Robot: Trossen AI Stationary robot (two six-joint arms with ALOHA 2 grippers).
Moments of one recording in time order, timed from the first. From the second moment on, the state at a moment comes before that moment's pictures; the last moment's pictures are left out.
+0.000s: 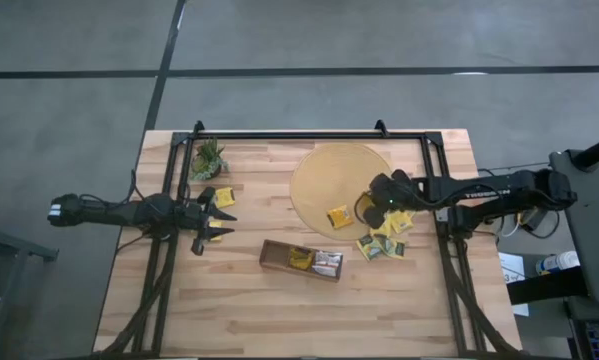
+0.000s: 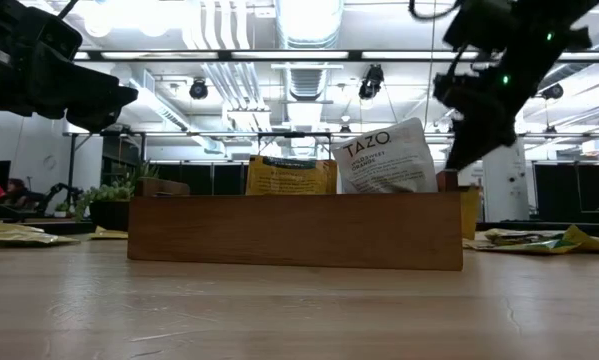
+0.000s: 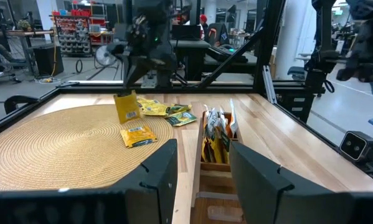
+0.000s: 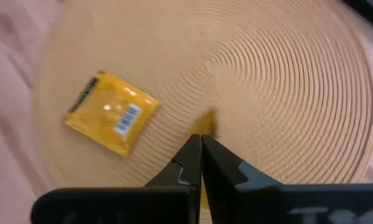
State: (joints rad) left arm -0.07 0.20 0.01 0.10 0.04 -0.03; right arm -0.09 1.12 0.63 -0.50 0.34 0.50
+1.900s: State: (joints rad) left arm -0.07 0.20 0.01 0.10 0.04 -0.03; right arm -0.38 1.12 0.32 -0.28 0.20 0.45
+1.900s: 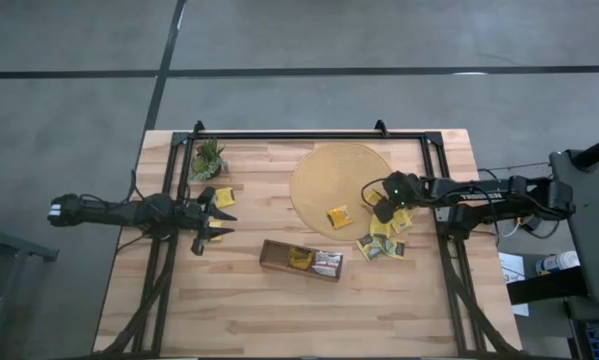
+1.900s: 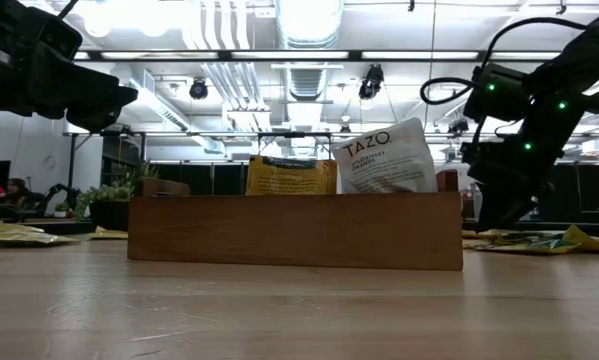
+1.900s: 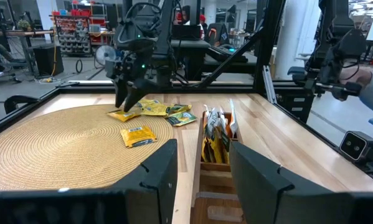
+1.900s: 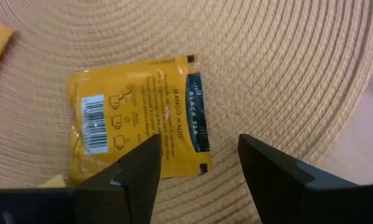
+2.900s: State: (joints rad) left arm -0.07 0.20 0.01 0.10 0.04 -0.03; right arm -0.38 1.12 0.35 -0.27 0.17 0.36
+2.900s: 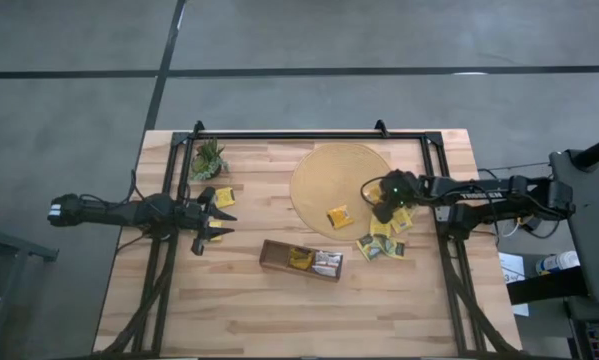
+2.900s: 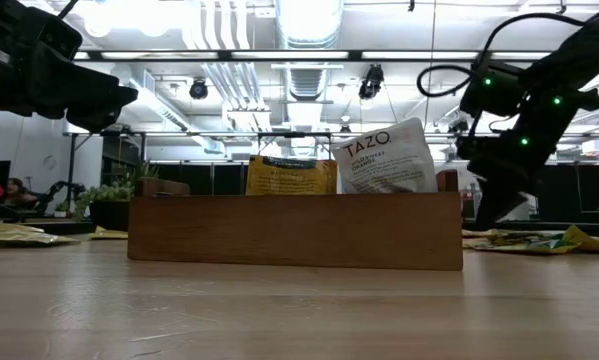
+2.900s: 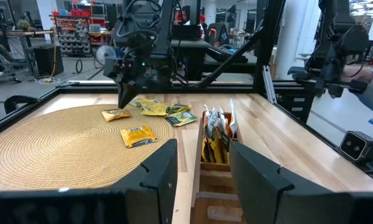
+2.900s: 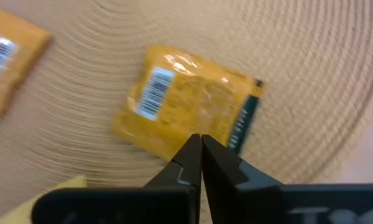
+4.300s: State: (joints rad) left arm -0.07 0.20 0.01 0.10 0.04 -0.03; right arm -0.37 1.12 0.29 -0.20 0.24 0.42
